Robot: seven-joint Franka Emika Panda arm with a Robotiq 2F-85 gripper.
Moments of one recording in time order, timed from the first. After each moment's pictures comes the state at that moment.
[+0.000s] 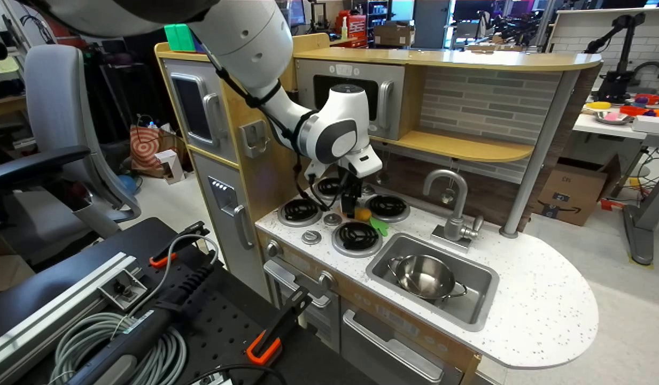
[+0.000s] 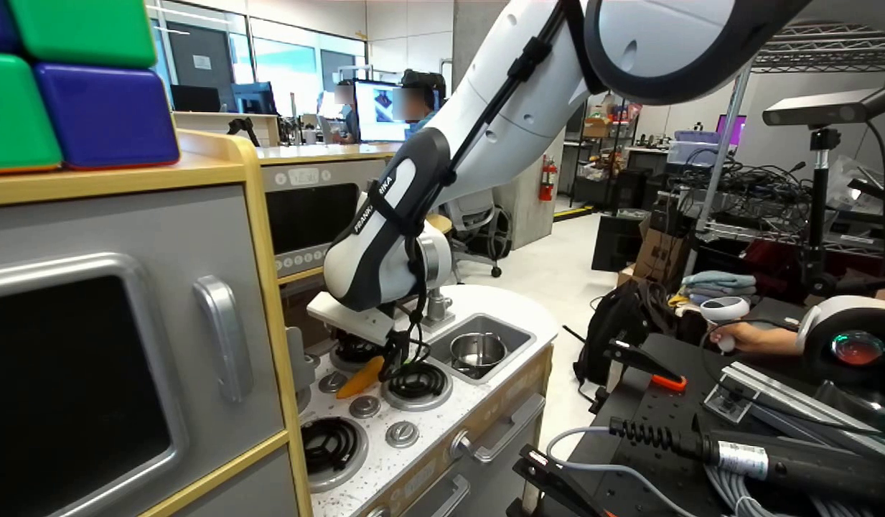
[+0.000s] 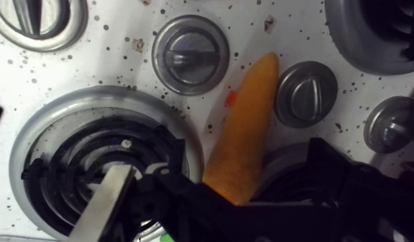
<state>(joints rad) 0.16 1.23 -0.11 -1.30 0.25 2.68 1.11</state>
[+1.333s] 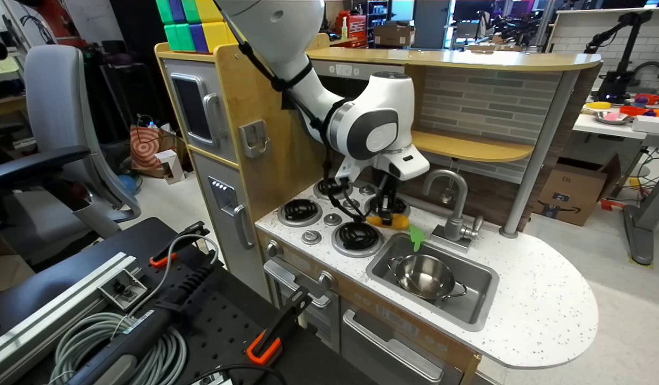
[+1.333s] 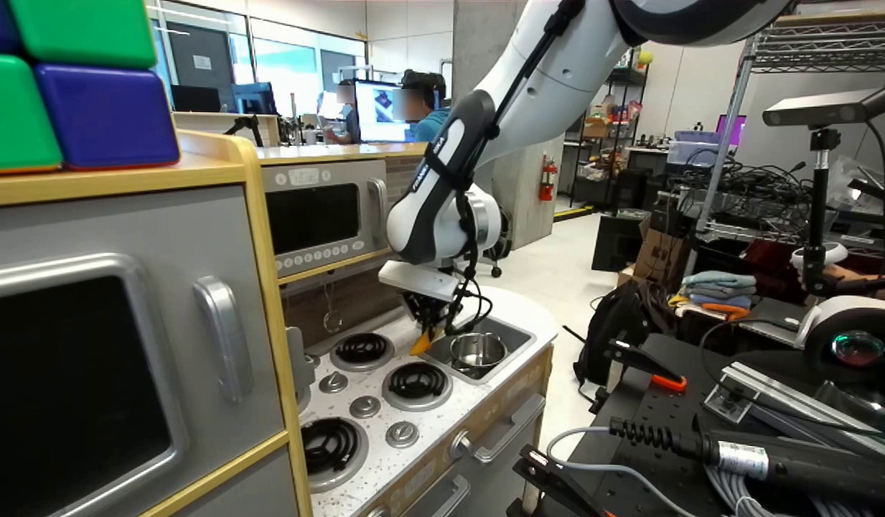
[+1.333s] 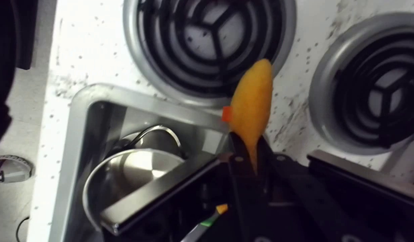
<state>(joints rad) 0.05 1.08 -0.17 -1.48 0.25 2.63 0.95</state>
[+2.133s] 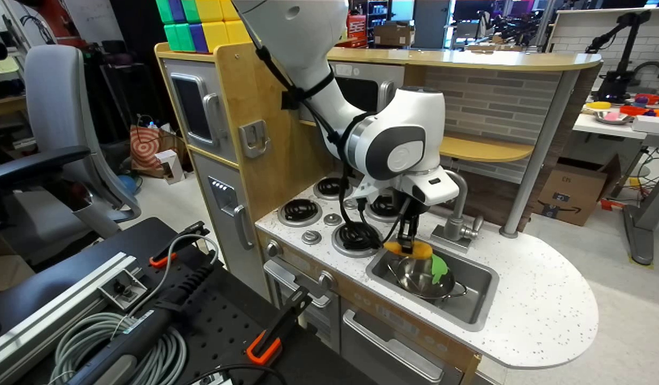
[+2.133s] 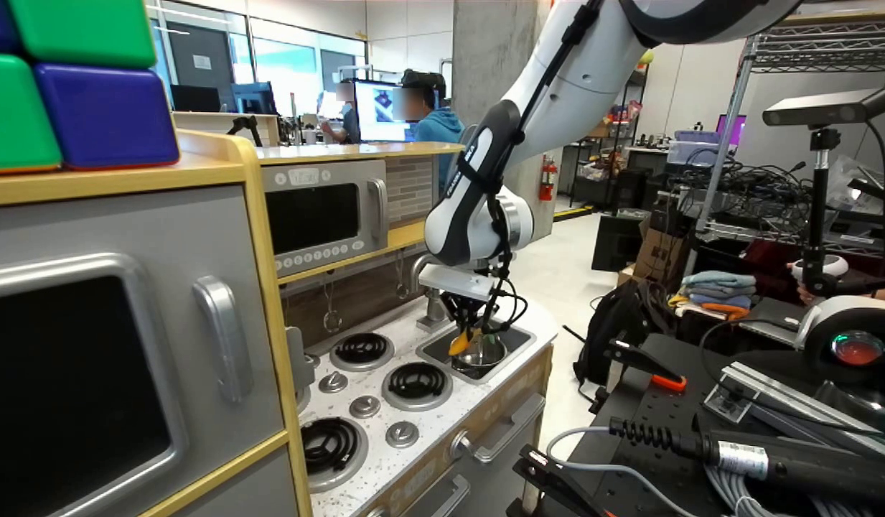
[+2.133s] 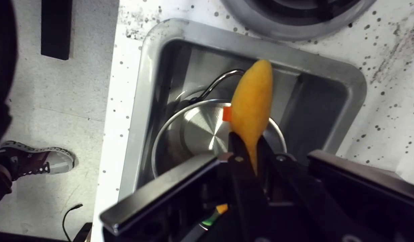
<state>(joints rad) -0.02 1.06 -0.20 -1.55 0.25 2.63 0.95</state>
